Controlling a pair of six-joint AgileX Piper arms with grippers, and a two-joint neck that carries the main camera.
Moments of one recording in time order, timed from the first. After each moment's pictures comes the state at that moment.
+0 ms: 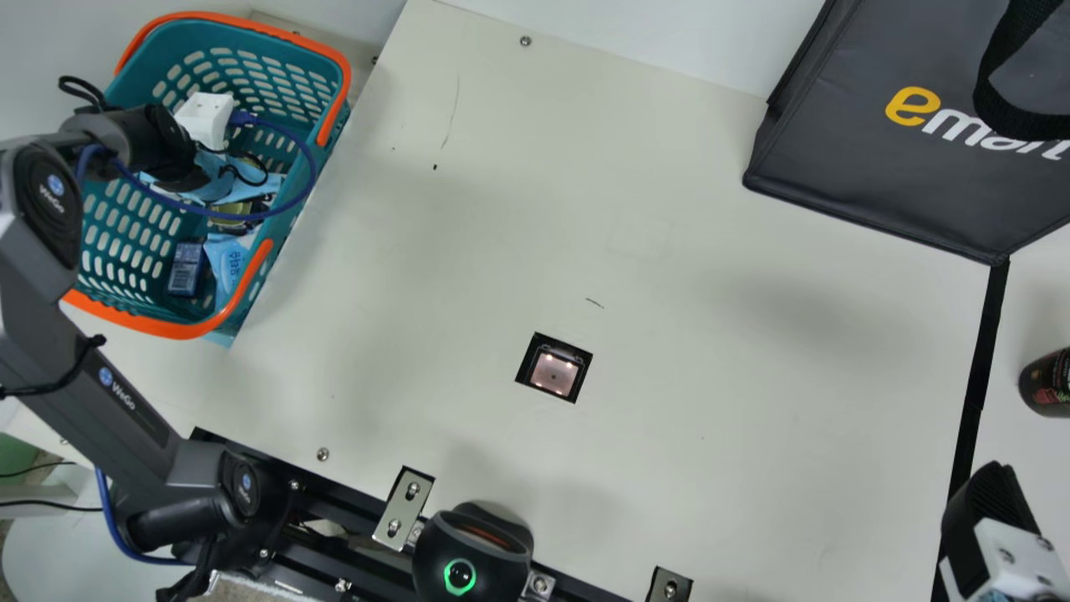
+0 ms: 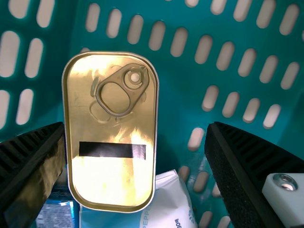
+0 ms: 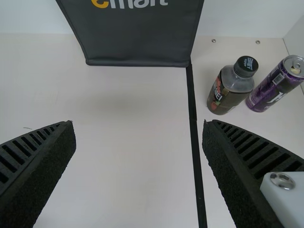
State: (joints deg) left arm 32.6 123.2 -65.7 -5.8 24.4 23.0; right arm 0.7 42.6 -69.8 -0.8 69.4 0.0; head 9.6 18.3
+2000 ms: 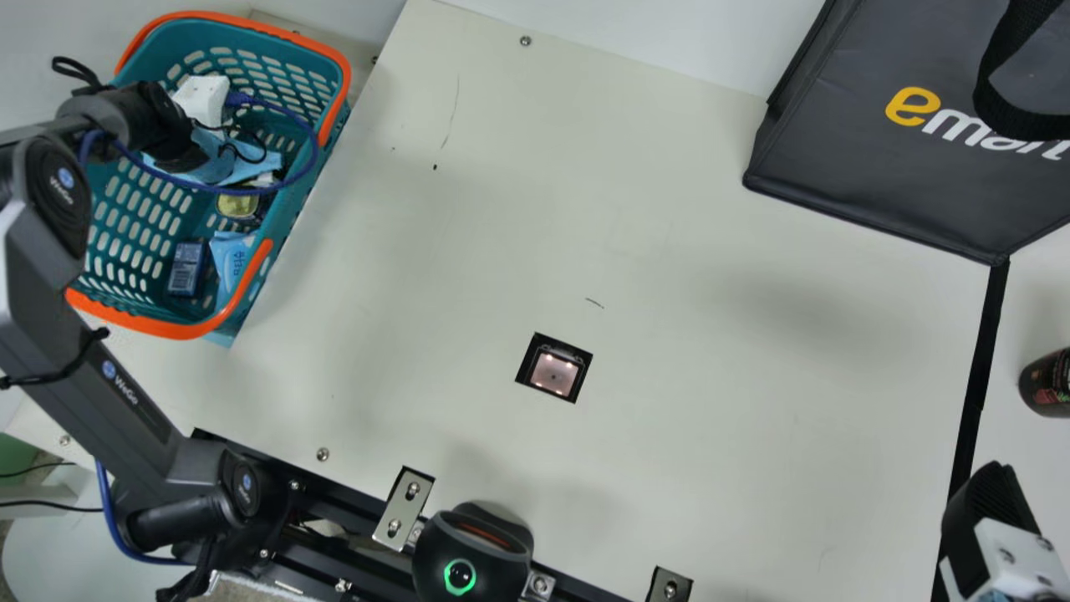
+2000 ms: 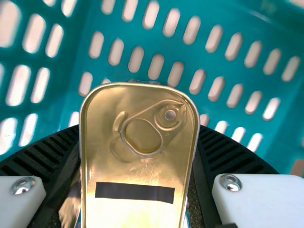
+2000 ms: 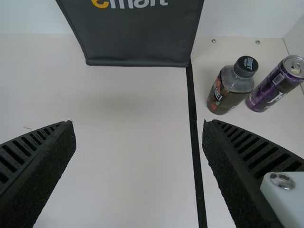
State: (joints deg) left arm 32.8 123.7 -72.2 -8.3 29.9 21.0; right arm 0.7 42.6 -69.8 -0.8 69.4 0.0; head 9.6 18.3
